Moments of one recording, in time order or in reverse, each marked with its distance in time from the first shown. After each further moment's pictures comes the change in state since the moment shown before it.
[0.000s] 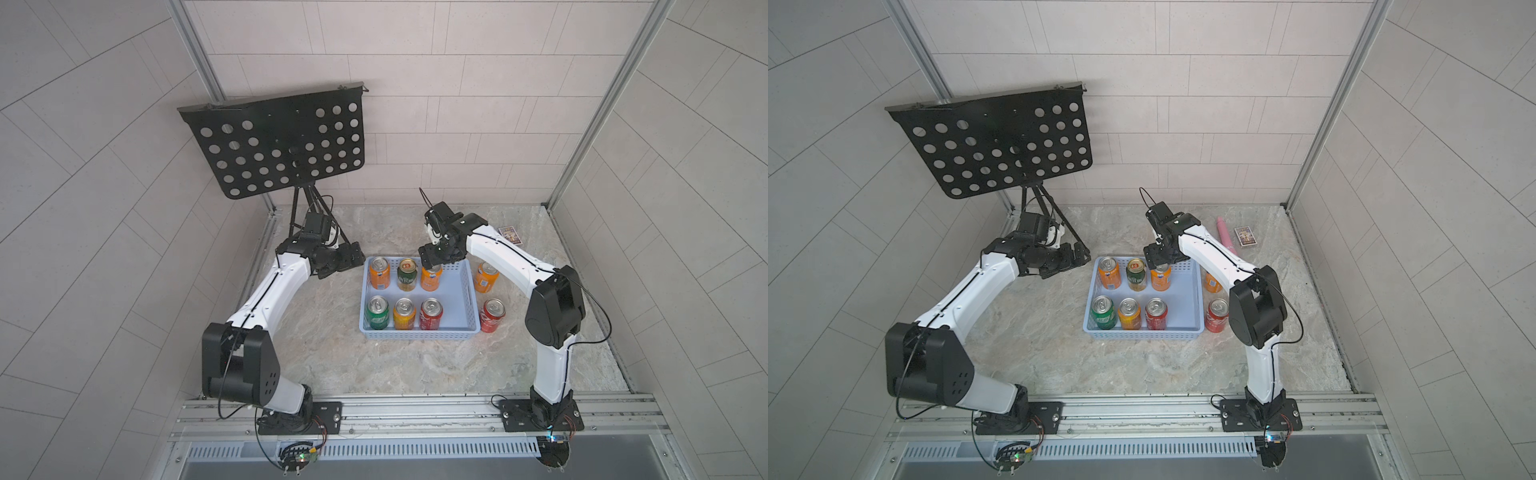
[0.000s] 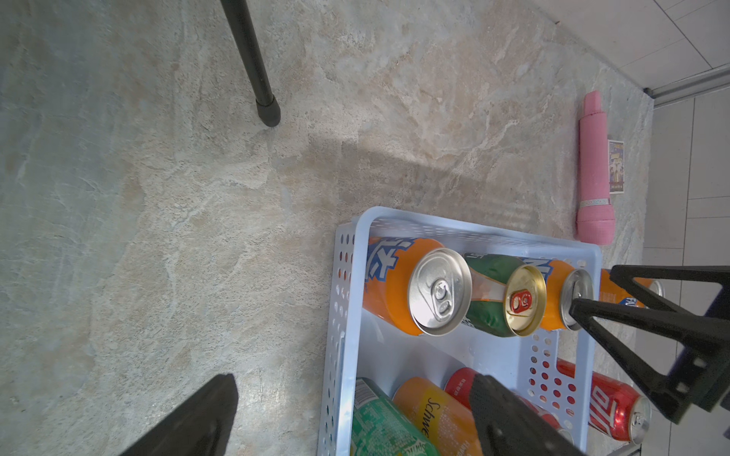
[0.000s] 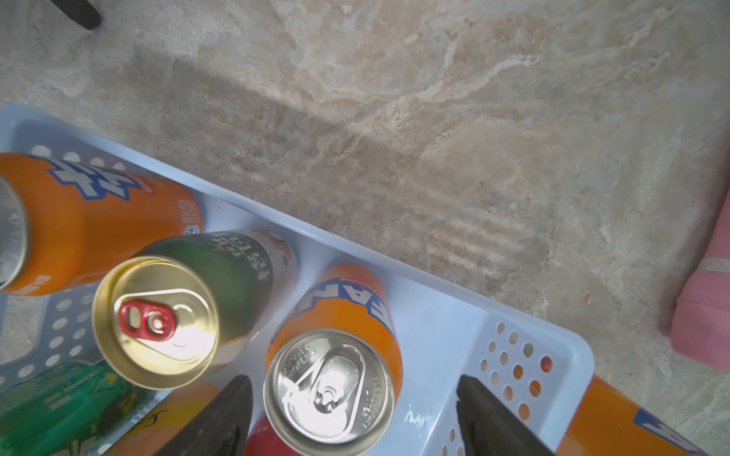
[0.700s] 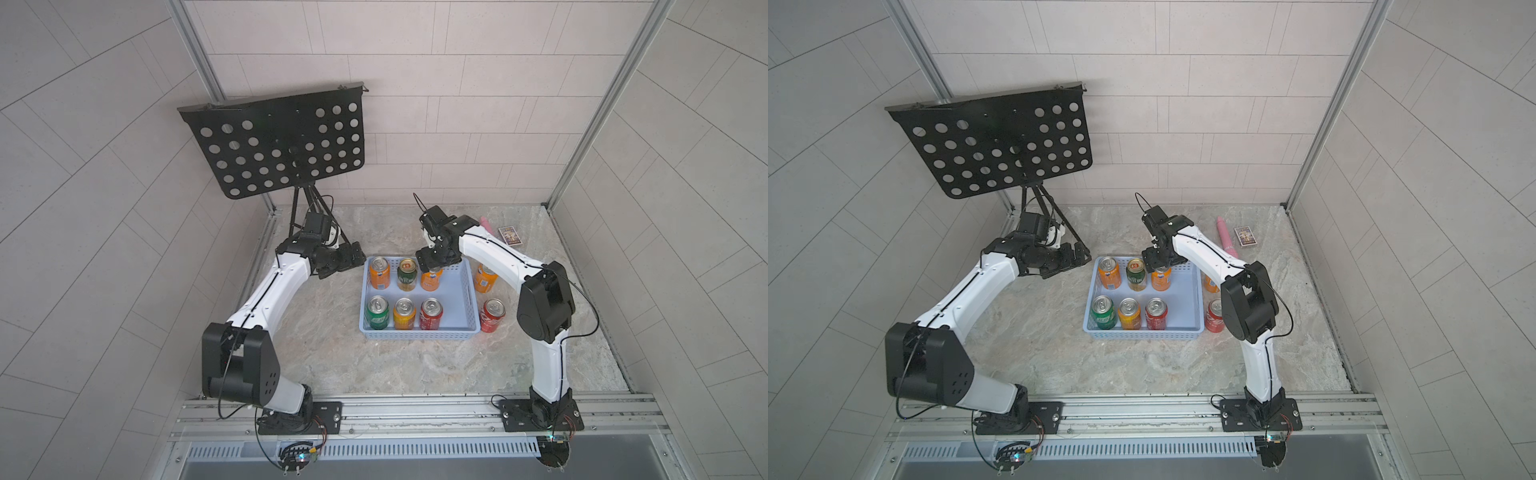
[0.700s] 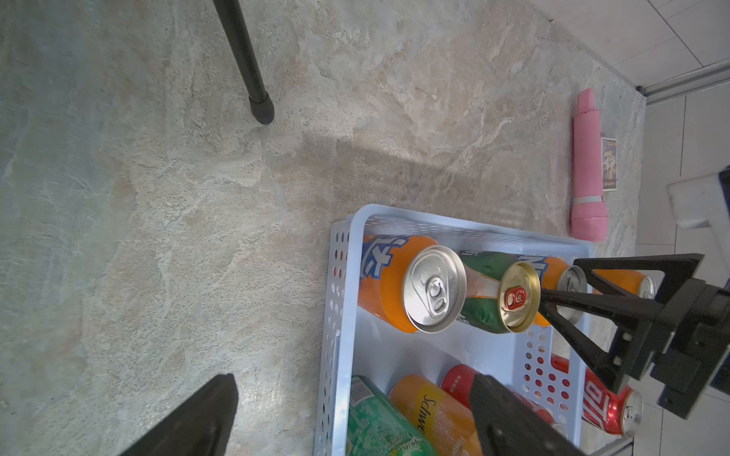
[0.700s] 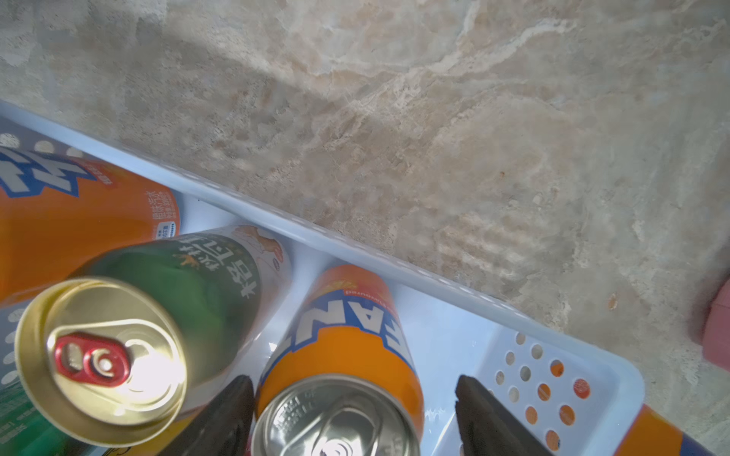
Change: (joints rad) left arm 0.000 0.000 0.000 0.000 0.012 0.000; right arm 0.014 0.063 0.024 -0.008 0.008 0.003
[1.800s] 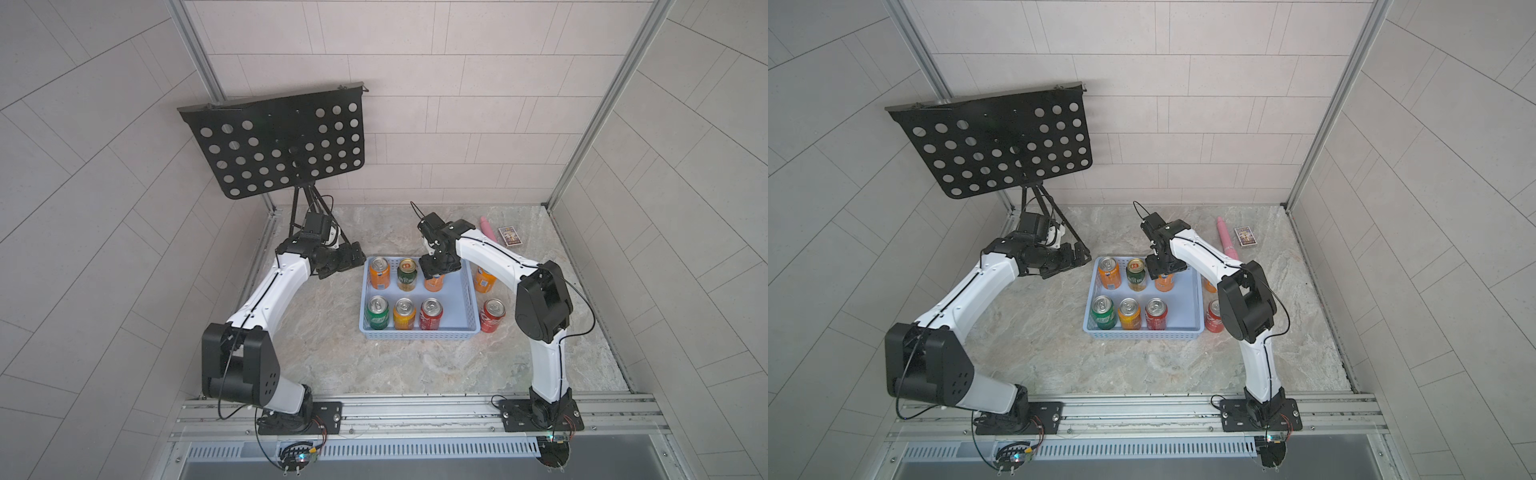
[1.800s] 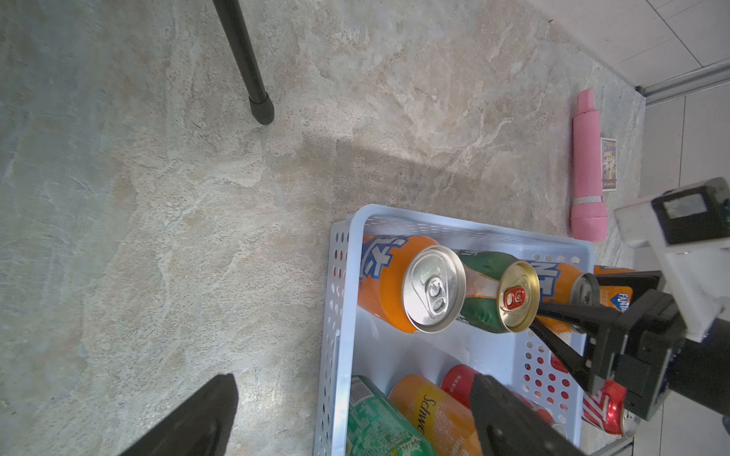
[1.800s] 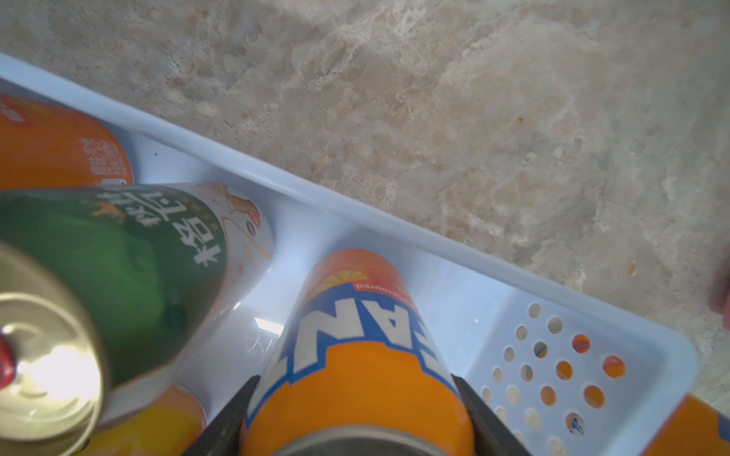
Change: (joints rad) left arm 0.000 -0.002 0.000 0.000 0.000 0.000; right arm 0.013 -0.009 -0.038 -0.047 0.021 0.011
